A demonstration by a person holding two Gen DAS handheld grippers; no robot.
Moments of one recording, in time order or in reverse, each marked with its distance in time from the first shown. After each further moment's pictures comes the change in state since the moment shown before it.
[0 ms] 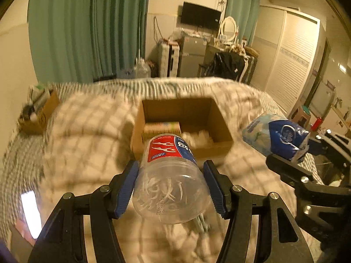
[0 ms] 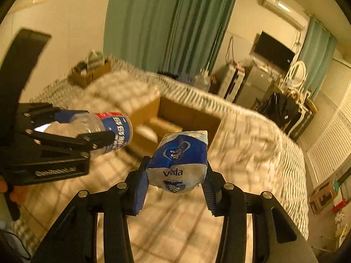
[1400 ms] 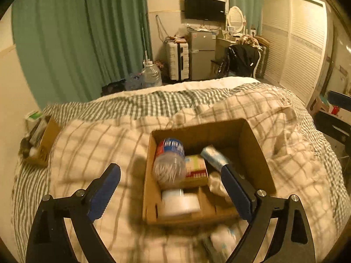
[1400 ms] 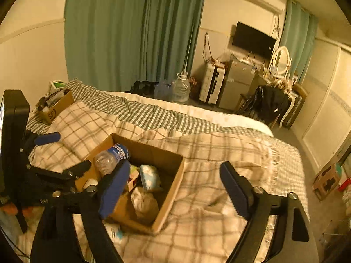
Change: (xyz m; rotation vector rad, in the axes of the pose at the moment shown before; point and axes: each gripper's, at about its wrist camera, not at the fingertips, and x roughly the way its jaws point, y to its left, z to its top) left arm 0.091 0.010 0.071 0.068 0.049 0.115; right arm 0.072 -0.101 0.080 0.154 -0.011 -0.072
